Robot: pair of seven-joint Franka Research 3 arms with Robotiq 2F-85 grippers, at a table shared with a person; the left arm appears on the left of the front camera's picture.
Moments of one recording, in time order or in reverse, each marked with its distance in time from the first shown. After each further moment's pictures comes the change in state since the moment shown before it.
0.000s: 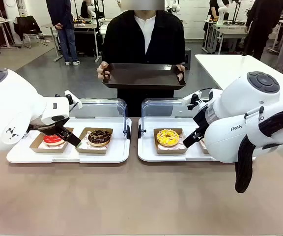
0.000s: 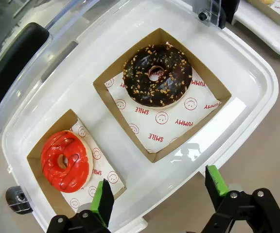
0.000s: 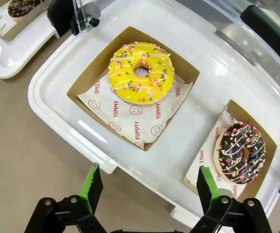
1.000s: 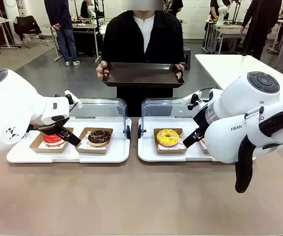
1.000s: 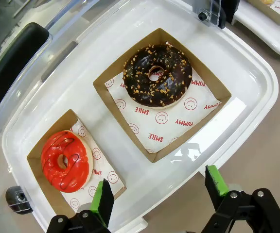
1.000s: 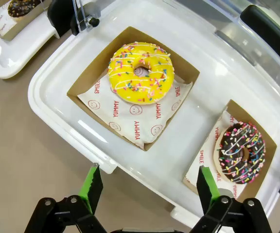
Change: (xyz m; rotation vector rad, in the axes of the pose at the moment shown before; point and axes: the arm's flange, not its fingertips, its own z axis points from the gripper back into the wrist) left arm 0.000 0.000 0.000 0.000 0.000 0.000; right arm 0.000 0.000 0.000 0.000 0.000 0.000
